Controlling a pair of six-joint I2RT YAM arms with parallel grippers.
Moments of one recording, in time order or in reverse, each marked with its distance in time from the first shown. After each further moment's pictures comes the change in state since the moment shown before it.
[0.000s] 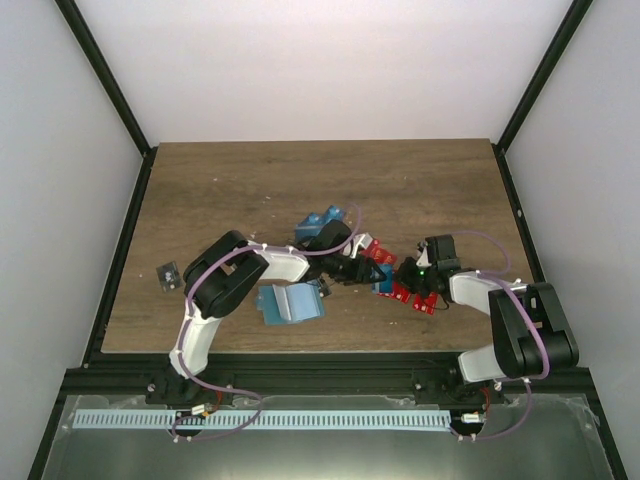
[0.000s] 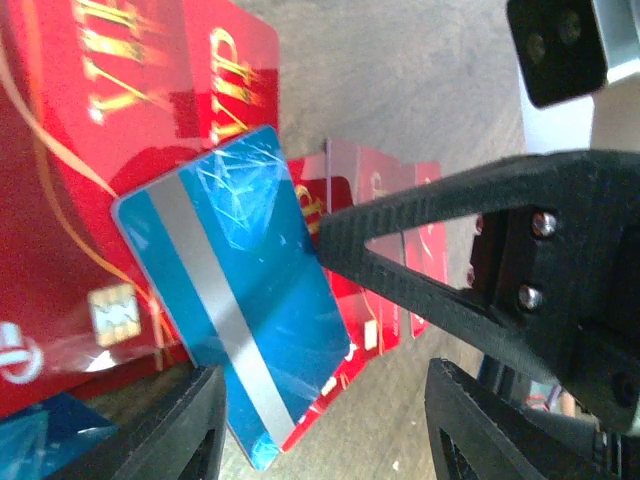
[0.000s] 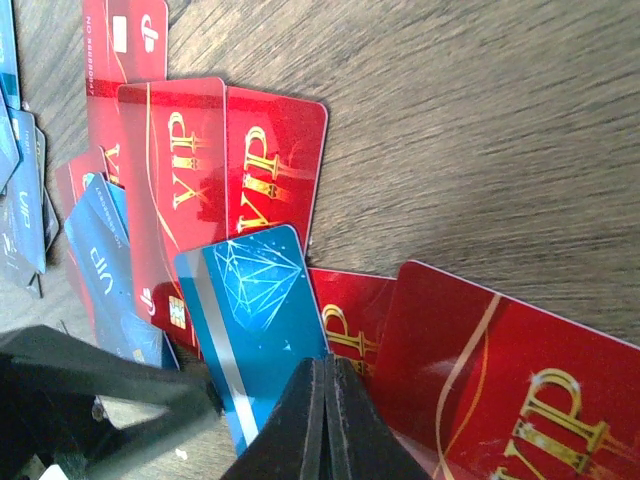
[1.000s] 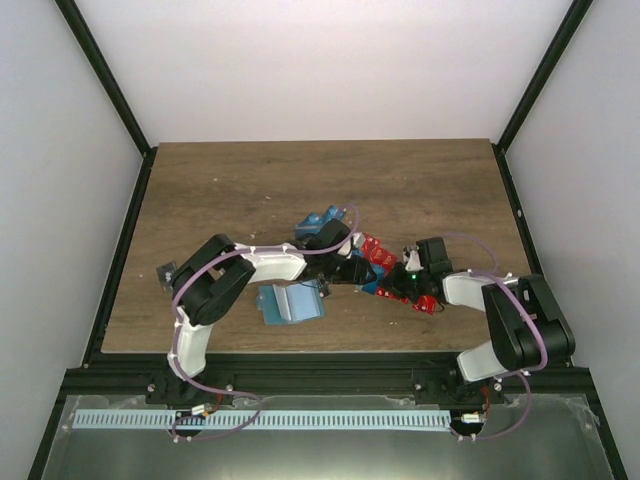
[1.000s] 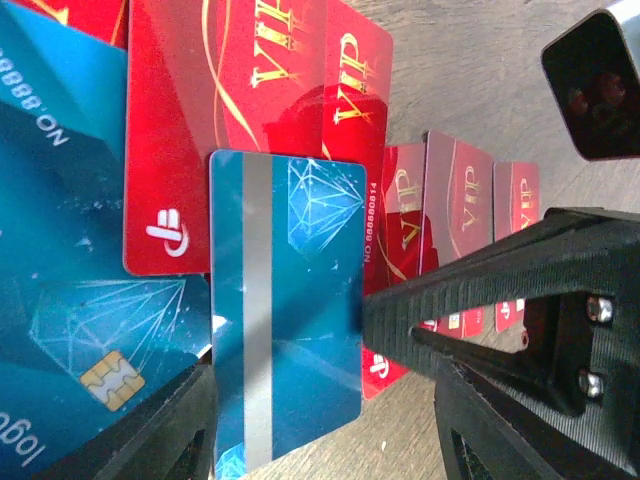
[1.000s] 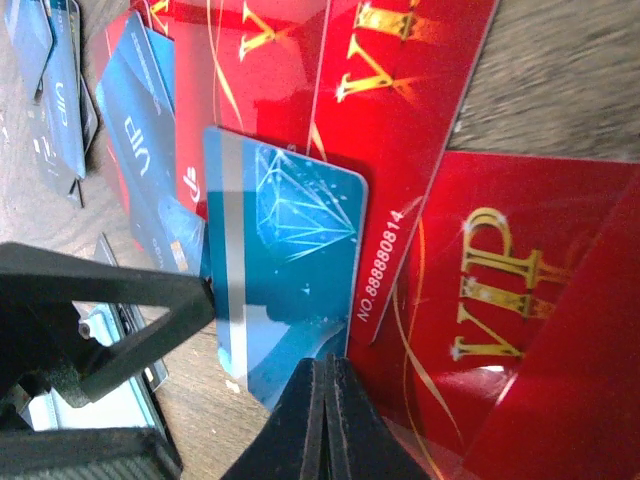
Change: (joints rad) left arm -0.014 -0.106 -0.018 -0.241 -0.201 0.079; right arm 0.055 0.042 -0.013 0.041 -0.130 0.018
